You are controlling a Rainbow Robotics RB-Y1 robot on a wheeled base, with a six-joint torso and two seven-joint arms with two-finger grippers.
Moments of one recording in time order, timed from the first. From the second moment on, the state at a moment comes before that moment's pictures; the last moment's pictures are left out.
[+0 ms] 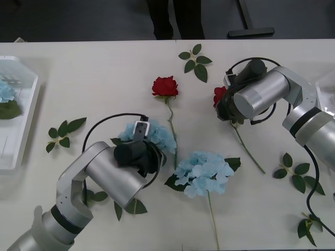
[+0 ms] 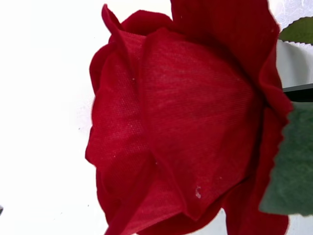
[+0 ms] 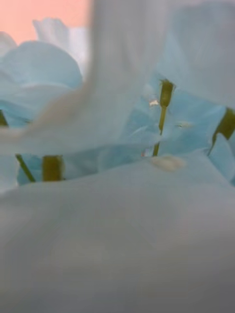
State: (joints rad) right arm -0.77 -0.55 0.63 -1.19 -0.59 1.08 1.16; left arm -0.20 0.29 -0.60 -1.84 0.02 1.19 -1.02
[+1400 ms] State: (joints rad) right arm -0.81 -0.84 0.28 -0.57 -0.40 0.85 1.60; left arm -0.31 1.07 0.16 -1.55 0.45 1.53 -1.70
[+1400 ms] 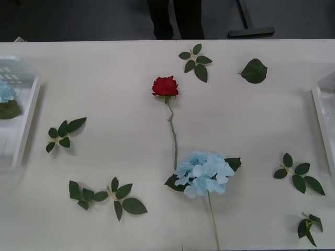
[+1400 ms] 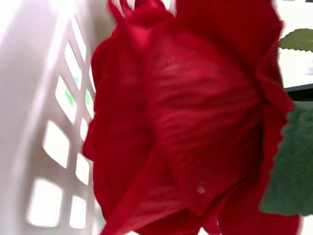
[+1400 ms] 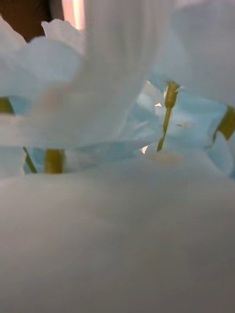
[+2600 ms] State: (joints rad) right arm -0.82 -0.90 0.20 -0.90 -0.80 1.21 1.82; left arm -0.30 1.07 0.12 -1.61 0.86 1.47 -1.69
